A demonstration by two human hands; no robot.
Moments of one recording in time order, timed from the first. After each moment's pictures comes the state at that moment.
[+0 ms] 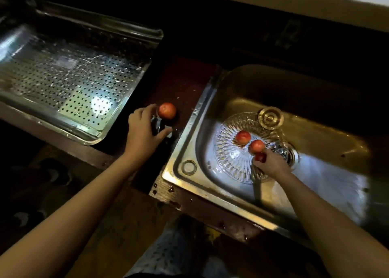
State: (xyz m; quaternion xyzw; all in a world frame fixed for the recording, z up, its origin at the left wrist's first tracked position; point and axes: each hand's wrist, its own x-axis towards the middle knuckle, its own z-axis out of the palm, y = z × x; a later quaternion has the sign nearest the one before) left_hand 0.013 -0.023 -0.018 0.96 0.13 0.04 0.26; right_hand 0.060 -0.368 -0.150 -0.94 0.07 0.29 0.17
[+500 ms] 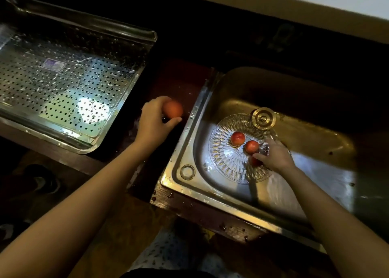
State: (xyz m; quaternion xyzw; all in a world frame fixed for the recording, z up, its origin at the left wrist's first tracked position) left_hand 0.057 -0.038 -0.014 0.94 0.09 0.04 0.33; right_hand 0.071 -0.369 -0.104 -0.95 0.07 0.25 0.18
